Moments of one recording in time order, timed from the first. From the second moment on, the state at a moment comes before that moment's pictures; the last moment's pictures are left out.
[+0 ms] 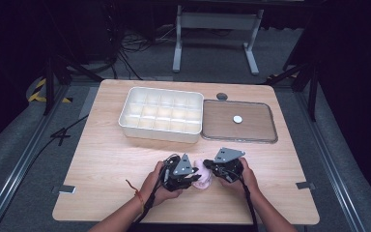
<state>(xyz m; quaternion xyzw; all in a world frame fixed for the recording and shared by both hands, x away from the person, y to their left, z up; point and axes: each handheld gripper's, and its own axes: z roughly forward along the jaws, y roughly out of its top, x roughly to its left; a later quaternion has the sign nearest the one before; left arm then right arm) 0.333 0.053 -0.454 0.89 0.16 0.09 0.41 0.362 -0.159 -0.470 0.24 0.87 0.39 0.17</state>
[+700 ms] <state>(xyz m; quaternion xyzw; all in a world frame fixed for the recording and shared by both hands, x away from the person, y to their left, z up) 0.317 0.036 -0.473 0.91 0.11 0.12 0.38 0.363 -0.160 -0.467 0.24 0.87 0.38 0.19</state>
